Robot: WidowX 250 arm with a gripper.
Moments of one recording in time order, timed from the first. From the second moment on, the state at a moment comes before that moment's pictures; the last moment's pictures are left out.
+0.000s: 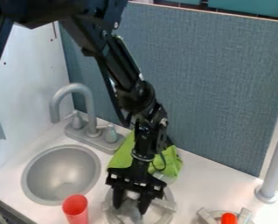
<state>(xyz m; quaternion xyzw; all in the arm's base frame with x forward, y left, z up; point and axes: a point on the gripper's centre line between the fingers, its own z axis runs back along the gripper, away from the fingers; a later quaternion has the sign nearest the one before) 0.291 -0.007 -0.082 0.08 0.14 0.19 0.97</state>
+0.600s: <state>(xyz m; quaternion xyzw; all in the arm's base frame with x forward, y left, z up) 0.297 -0.016 -0.062 0.02 0.06 0.16 0.98</state>
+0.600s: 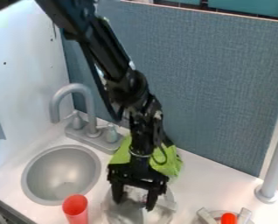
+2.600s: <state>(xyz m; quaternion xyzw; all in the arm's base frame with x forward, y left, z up) 0.299 -0.025 0.009 0.02 -0.03 0.10 0.99</state>
